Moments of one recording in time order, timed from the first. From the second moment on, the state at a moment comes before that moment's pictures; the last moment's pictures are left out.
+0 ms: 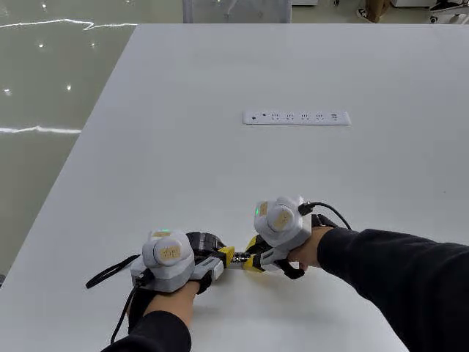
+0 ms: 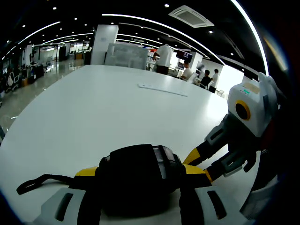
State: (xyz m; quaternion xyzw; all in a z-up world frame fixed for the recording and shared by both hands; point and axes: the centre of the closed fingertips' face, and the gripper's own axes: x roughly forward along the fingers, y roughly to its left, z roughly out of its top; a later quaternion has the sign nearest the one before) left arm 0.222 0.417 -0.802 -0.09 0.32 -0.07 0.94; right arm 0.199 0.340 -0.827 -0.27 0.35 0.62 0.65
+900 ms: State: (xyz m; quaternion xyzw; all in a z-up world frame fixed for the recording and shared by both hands) left arm 0.222 0.418 -0.801 -0.10 0.32 -0.07 0.94; right arm 0.197 0.365 -0.826 -0.27 0.33 0.63 0.65
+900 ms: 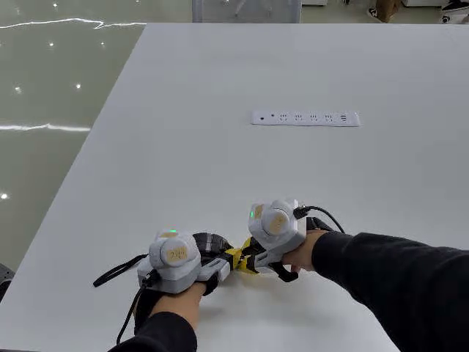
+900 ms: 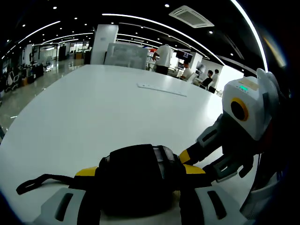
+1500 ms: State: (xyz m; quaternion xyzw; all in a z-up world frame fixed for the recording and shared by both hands) left arm 0.222 0.417 -0.801 -0.10 0.32 -0.07 0.94; right arm 0.193 0.360 -0.826 -0.27 0.32 0.63 0.65
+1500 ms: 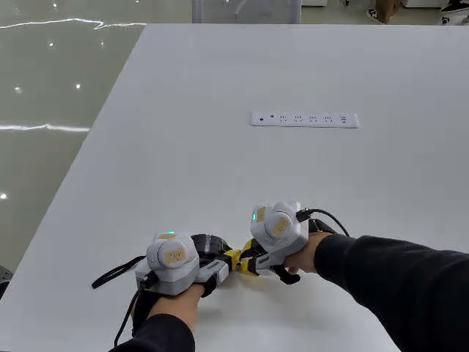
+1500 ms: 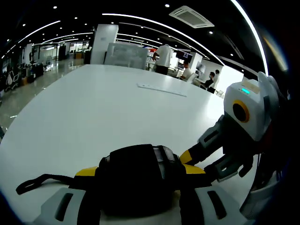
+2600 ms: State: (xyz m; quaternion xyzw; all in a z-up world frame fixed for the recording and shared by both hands) left arm 0.216 0.427 -0.788 -0.12 0.33 -0.18 0.92; right arm 0.182 0.335 -0.810 -0.24 0.33 0.60 0.69
